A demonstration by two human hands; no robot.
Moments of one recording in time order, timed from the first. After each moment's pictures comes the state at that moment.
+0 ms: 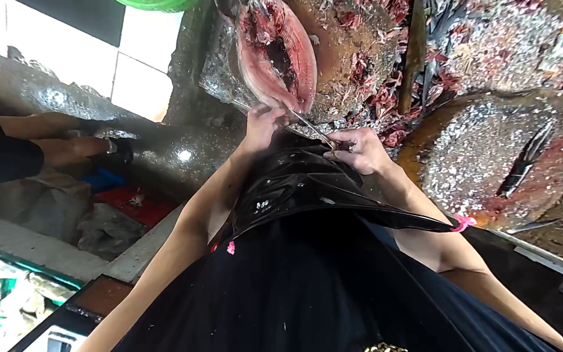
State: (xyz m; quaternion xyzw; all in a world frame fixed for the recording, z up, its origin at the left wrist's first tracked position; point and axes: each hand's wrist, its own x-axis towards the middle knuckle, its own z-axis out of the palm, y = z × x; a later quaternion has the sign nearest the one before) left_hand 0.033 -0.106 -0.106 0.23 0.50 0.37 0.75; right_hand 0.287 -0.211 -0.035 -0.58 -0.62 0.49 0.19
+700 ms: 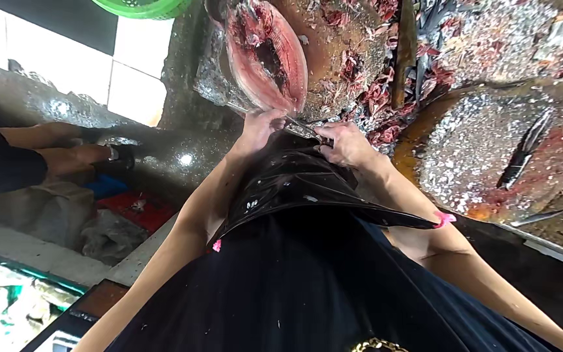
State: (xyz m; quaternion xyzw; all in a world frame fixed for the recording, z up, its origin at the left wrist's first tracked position) left_hand 0.043 -0.105 -0.101 0.22 0.52 0.31 0.76; right_hand 0.277 -0.200 -0.045 -0.58 -0.72 0.37 0.06
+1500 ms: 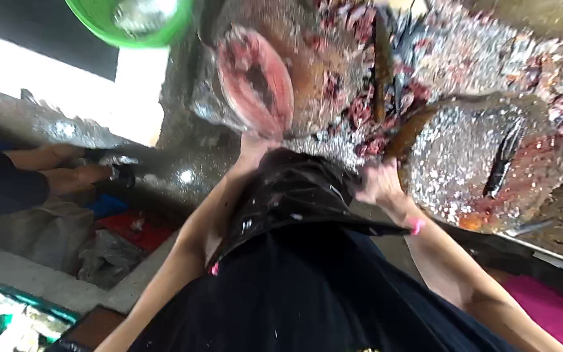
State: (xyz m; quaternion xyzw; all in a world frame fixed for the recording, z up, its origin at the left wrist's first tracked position) left_hand 0.050 -0.121 -0.100 0.36 0.60 0.23 0.67; right_hand 0.369 -0.313 -0.062 -0.71 -0.66 0.22 -0.09
